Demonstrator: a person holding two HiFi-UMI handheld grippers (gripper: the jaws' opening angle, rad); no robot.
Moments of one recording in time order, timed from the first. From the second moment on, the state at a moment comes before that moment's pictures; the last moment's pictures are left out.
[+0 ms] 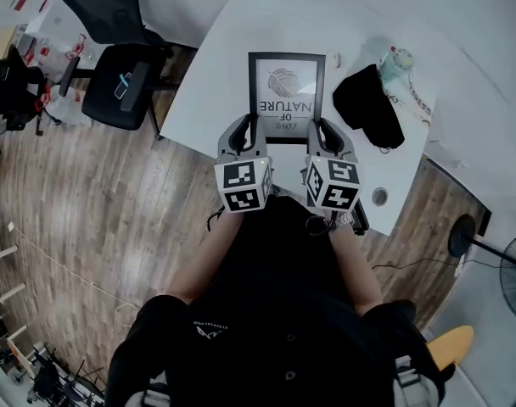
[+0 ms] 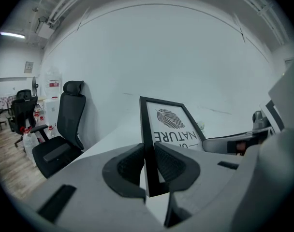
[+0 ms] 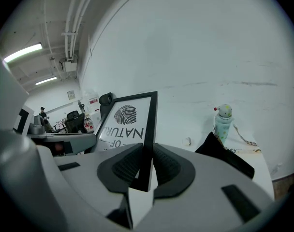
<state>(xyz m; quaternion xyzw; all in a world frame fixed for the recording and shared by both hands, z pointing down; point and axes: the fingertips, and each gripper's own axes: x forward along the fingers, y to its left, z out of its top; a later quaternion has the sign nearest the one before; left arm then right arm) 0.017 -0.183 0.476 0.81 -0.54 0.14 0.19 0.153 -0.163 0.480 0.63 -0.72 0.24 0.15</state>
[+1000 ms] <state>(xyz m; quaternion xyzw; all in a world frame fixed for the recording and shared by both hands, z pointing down) 0.015 -0.188 0.340 0.83 -0.55 0.02 0.06 0.151 -0.169 0.340 0.65 -0.75 0.09 0.07</state>
